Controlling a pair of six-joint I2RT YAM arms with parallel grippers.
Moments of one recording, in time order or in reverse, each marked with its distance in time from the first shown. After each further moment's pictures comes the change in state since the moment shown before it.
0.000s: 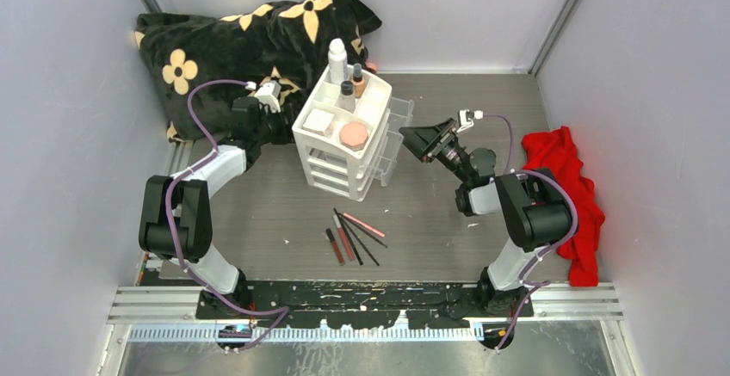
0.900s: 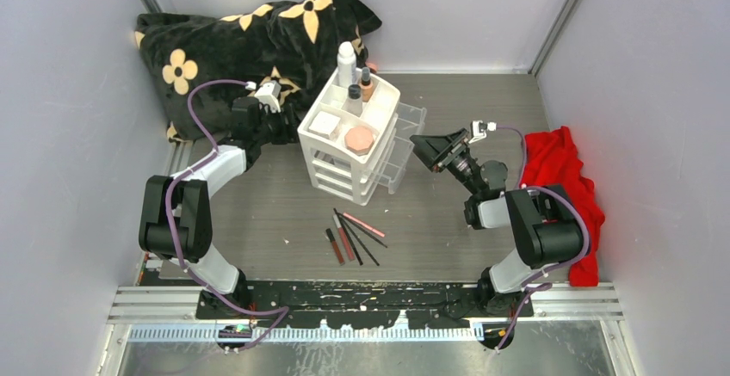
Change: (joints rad) left arm 0.000 0.000 0.000 0.001 0.000 0.000; right arm -0.059 -0.137 -0.134 -0.002 0.009 0.008
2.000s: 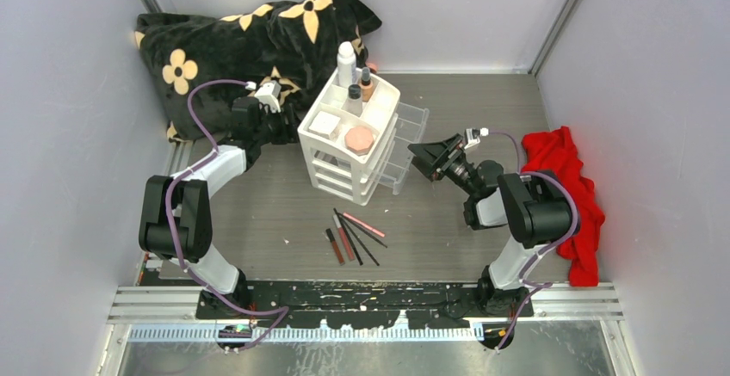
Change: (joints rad) left arm 0.000 0.000 0.000 0.000 0.000 0.000; right arm -0.032 0.141 -0.009 0.005 -0.089 -0.002
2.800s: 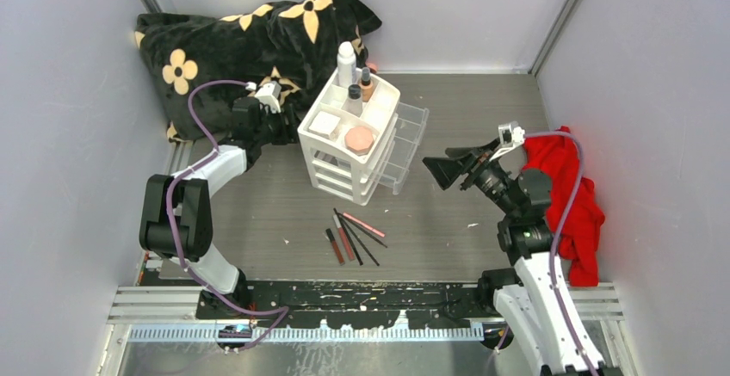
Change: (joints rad) left arm 0.000 0.008 0.000 0.000 -0.002 0.000; right arm -0.013 -1.068 0.140 -1.216 0.084 -0.736
